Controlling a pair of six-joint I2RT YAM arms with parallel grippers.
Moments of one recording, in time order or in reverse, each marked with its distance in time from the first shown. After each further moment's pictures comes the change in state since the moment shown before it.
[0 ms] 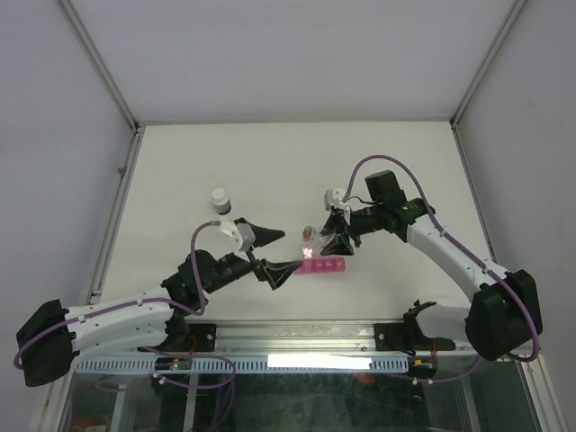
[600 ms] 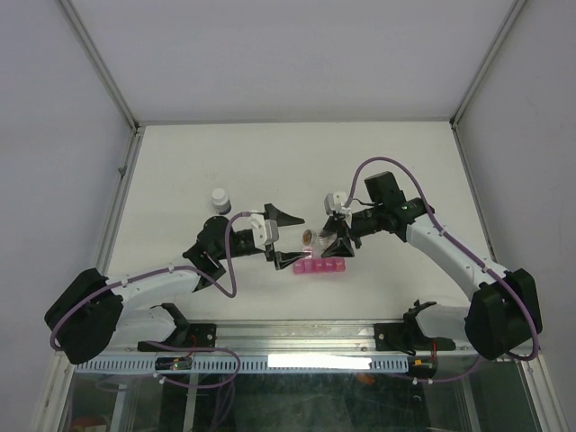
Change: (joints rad) left arm 0.230 0.319 0.130 0.149 0.565 0.460; right arm 0.001 0.007 0.000 -0.039 -0.049 -0.101
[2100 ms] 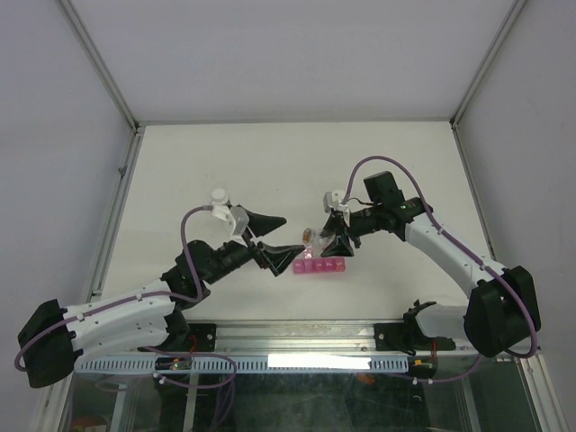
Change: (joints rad) left arm -0.185 -0.277 -0.015 -0.172 -0.559 -0.523; right arm -0.001 0.014 0.000 0.012 0.027 0.050
